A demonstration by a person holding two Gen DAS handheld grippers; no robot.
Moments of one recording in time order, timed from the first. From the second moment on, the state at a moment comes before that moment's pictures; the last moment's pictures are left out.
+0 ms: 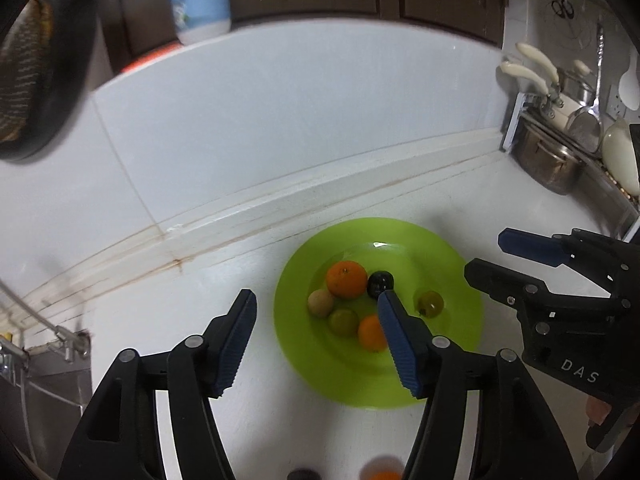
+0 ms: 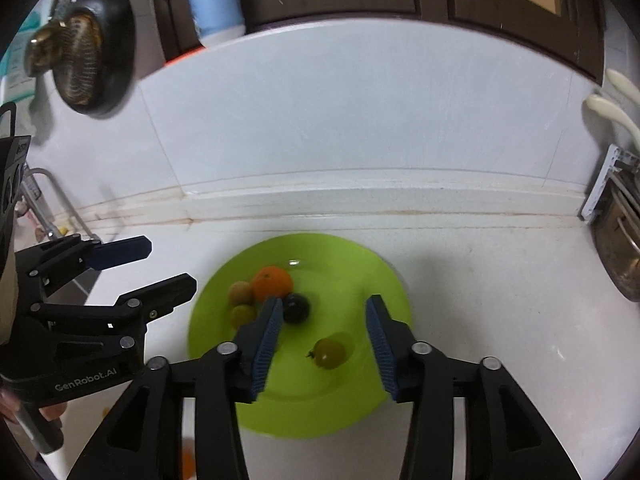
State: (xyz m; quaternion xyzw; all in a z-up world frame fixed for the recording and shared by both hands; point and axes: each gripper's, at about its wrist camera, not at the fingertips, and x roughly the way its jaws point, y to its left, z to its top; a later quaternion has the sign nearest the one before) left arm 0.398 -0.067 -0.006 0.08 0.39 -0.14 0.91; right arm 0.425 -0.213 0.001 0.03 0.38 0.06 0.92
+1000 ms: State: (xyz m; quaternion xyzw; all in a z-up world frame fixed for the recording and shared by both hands) left arm 0.247 0.022 0.013 0.04 0.35 -0.08 0.93; right arm 0.305 -0.110 0.033 -0.02 0.33 0.13 0.94
